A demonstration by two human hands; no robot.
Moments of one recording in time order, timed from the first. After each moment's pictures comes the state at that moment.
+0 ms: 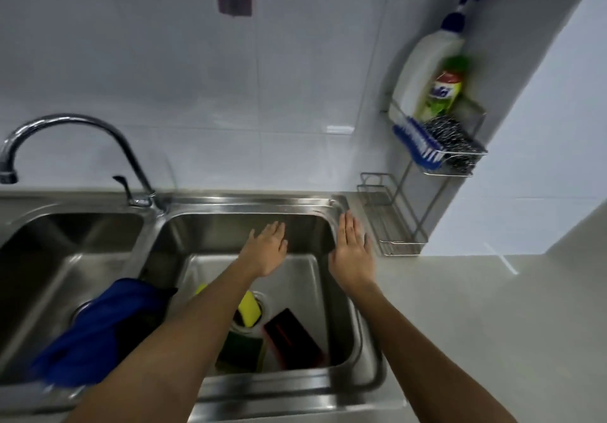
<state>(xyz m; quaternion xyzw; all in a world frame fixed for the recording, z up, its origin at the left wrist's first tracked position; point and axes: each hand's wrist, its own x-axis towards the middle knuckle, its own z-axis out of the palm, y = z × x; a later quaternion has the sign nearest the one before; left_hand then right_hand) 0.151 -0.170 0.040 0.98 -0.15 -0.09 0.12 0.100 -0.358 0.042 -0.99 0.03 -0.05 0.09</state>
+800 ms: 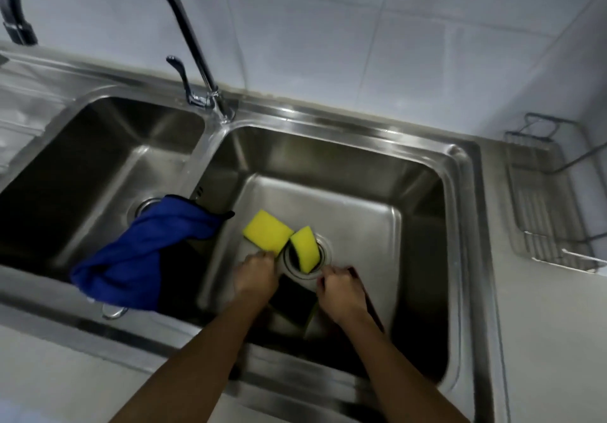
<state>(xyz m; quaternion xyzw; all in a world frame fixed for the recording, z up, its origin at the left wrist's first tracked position) 0.084 -0.069 -0.130 0.97 0.11 -0.20 0.08 0.094 -0.240 -0.134 -0.96 -0.11 0.23 0.11</state>
